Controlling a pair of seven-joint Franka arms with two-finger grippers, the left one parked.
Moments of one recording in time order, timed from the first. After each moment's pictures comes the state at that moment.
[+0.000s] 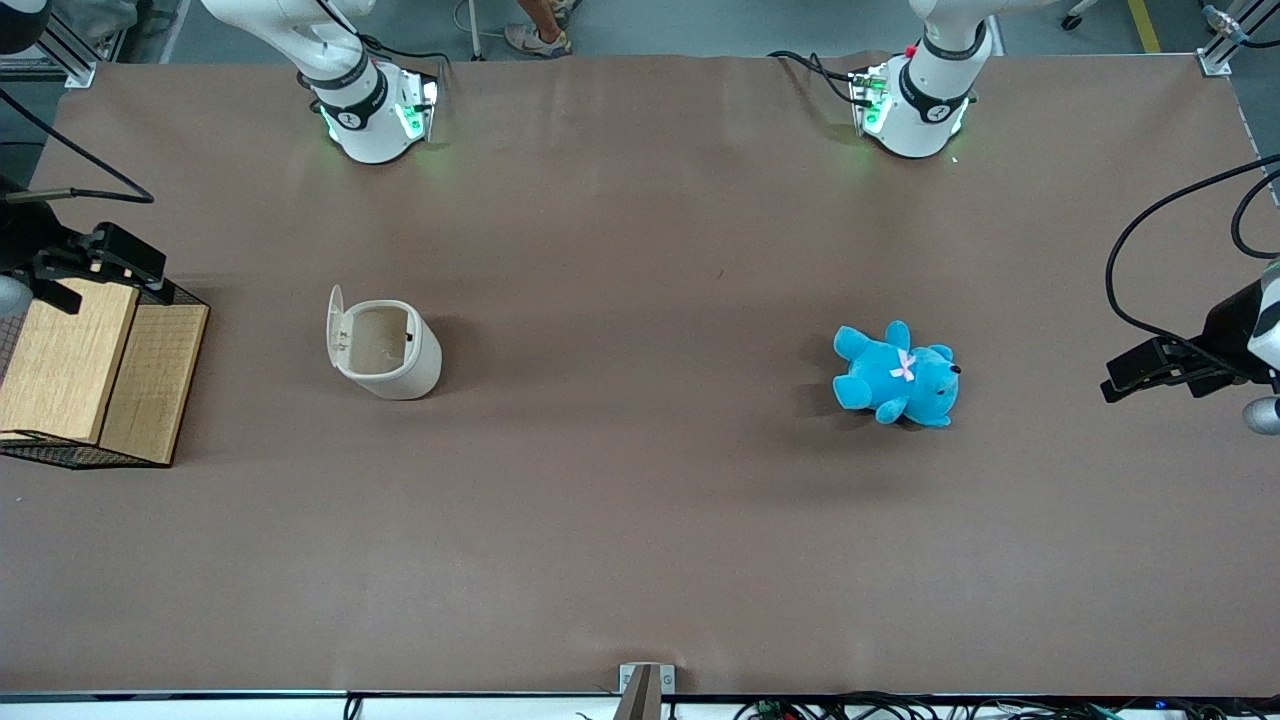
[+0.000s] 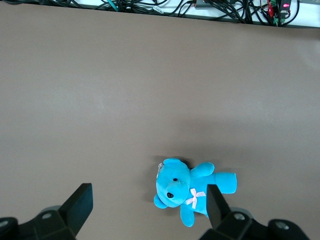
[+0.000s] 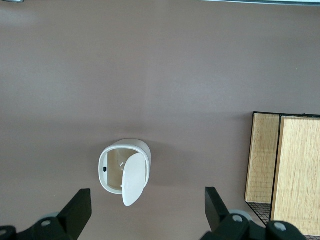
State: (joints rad) arm 0.06 0.08 -0.04 -1.42 0.03 1.56 -0.05
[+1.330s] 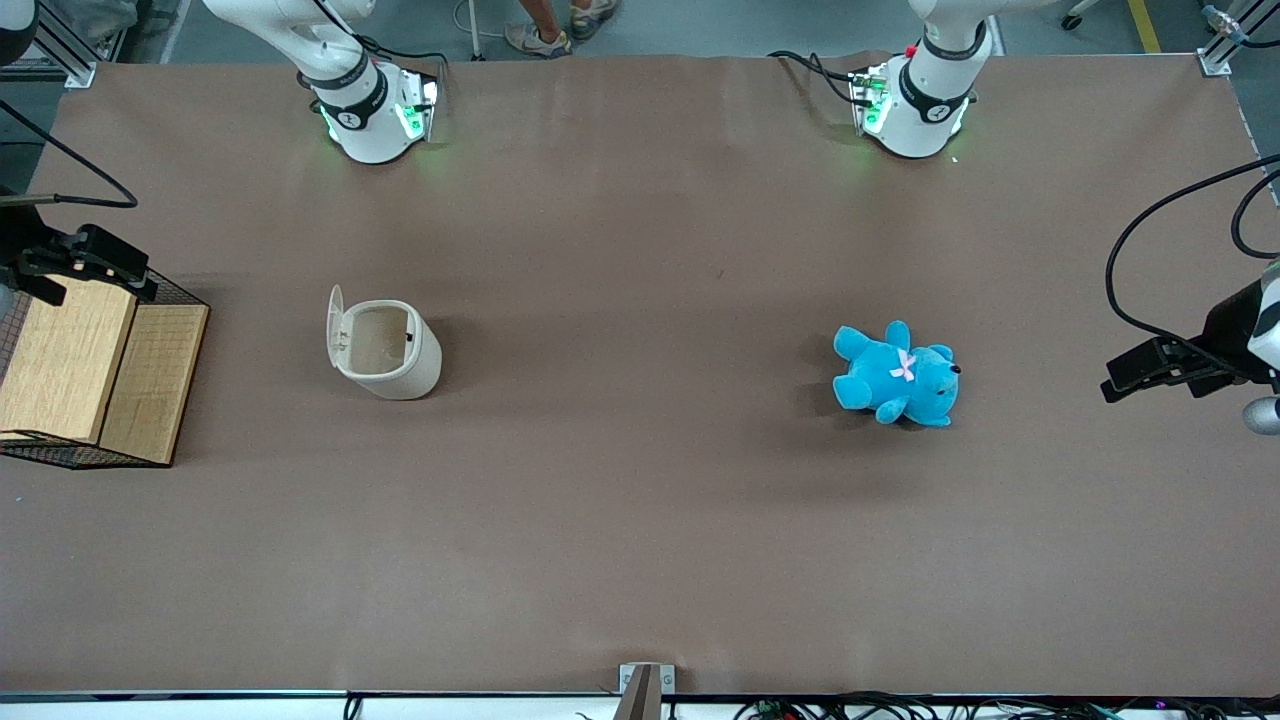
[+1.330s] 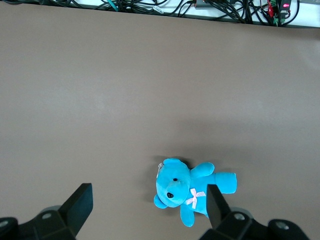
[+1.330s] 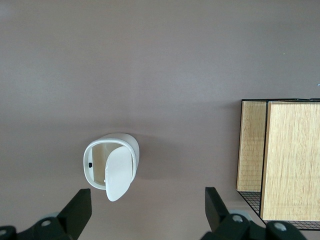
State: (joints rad) arm 0.01 0.05 -0.03 -1.49 0.01 1.57 -0.05
